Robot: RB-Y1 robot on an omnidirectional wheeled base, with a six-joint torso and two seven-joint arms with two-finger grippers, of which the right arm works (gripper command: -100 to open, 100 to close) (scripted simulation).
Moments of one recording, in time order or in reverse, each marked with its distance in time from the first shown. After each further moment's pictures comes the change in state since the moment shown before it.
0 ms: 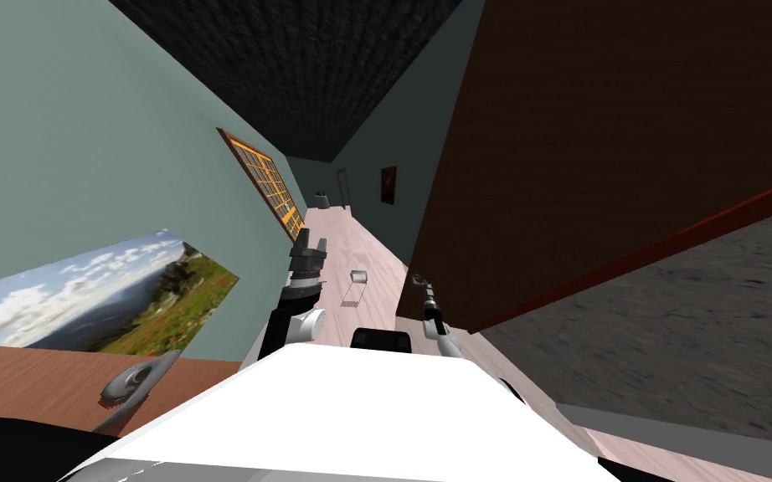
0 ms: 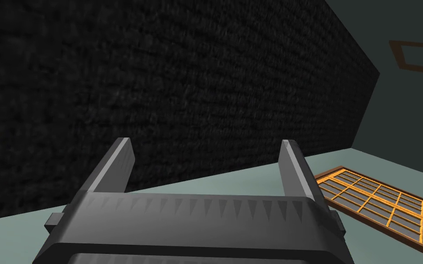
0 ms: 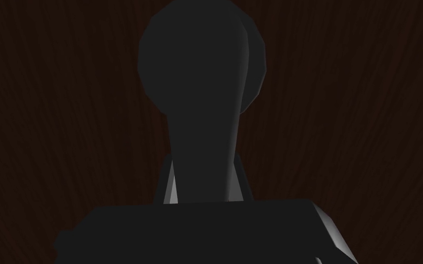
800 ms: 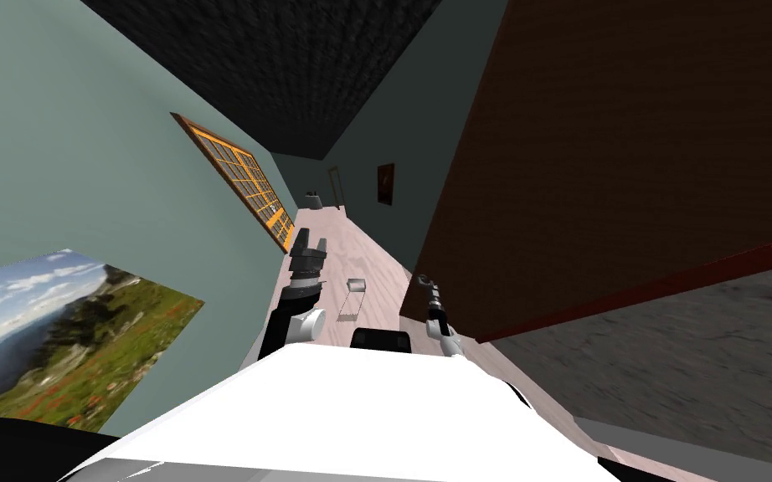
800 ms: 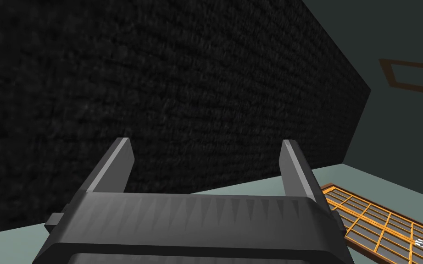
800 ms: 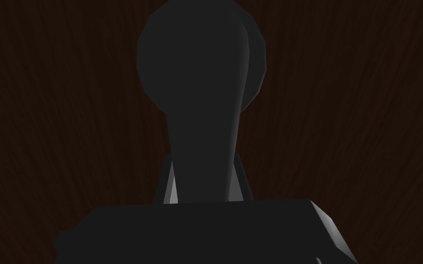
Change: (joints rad) arm -0.002 -0.008 -0.078 0.006 -0.050 -0.001 0.039
